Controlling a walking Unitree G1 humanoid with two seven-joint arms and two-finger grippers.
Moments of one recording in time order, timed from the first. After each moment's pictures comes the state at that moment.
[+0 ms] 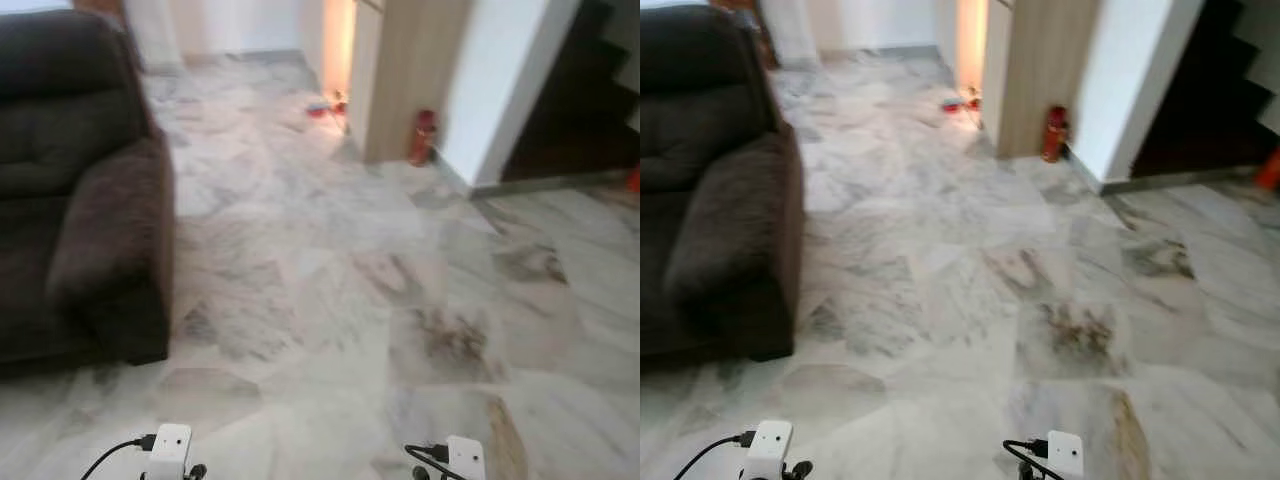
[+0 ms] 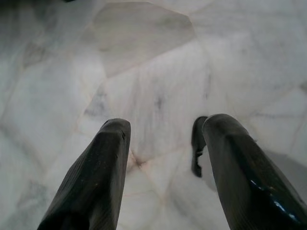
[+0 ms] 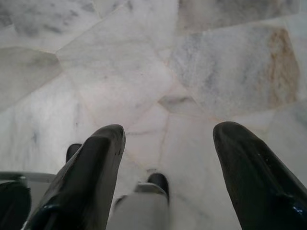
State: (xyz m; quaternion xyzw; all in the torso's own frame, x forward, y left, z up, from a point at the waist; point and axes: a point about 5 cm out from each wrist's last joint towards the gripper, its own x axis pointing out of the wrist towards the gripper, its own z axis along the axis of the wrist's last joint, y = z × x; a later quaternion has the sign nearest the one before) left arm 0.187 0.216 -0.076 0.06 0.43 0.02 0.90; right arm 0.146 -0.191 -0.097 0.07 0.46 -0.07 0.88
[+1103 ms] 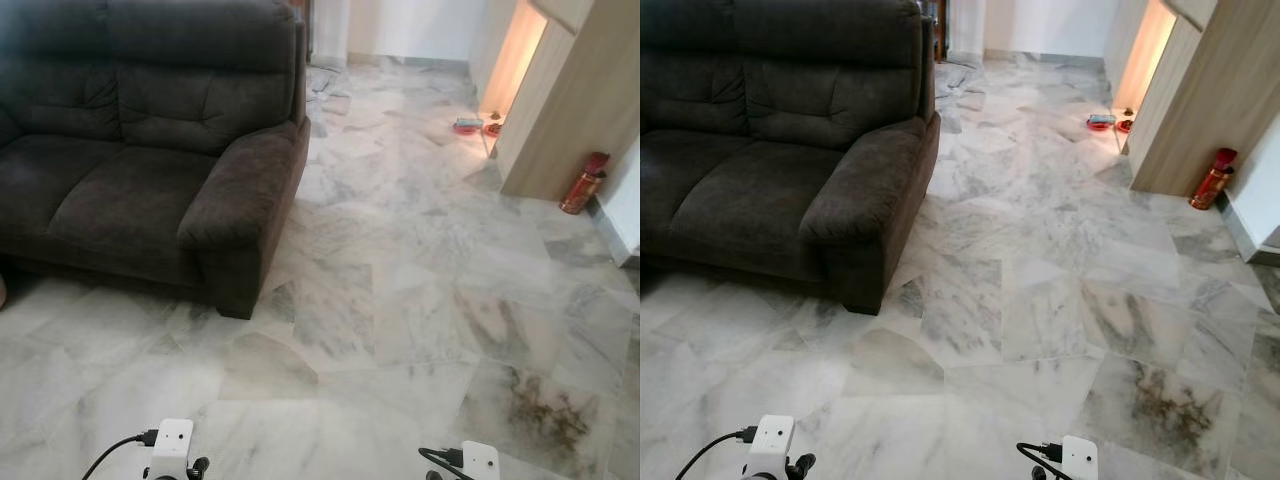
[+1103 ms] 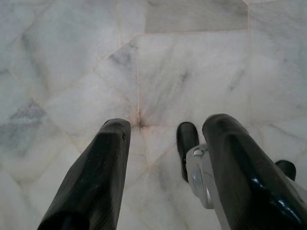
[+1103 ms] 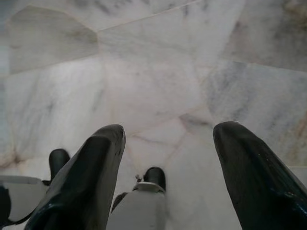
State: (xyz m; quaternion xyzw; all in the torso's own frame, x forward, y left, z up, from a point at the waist) left arm 0.186 0.220 -0.076 0.05 0.43 0.04 0.90; right arm 0.147 -0.191 -0.097 0.08 0.46 -0.08 0.88
